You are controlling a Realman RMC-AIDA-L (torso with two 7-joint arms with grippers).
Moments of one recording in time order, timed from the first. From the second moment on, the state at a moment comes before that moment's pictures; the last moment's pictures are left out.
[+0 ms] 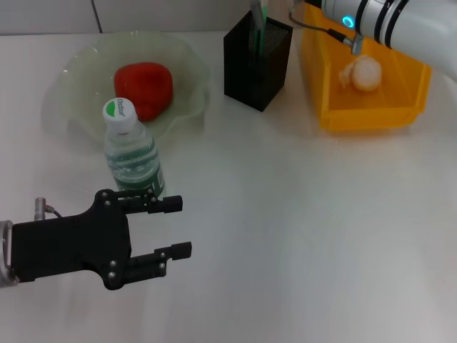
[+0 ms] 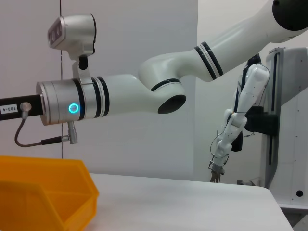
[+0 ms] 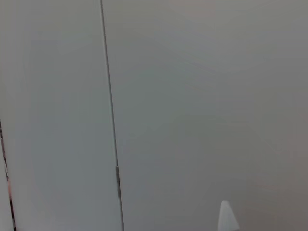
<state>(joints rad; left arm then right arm) -0.28 -1.99 1.18 0.58 1.51 1.73 -0.93 1.01 2.09 -0.98 -0.20 -1.12 -0.77 0.95</state>
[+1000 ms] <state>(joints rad) -0.28 -1.99 1.19 0.58 1.51 1.73 -0.96 0.61 2.08 -1.09 -0.59 -1.29 -1.16 1.47</state>
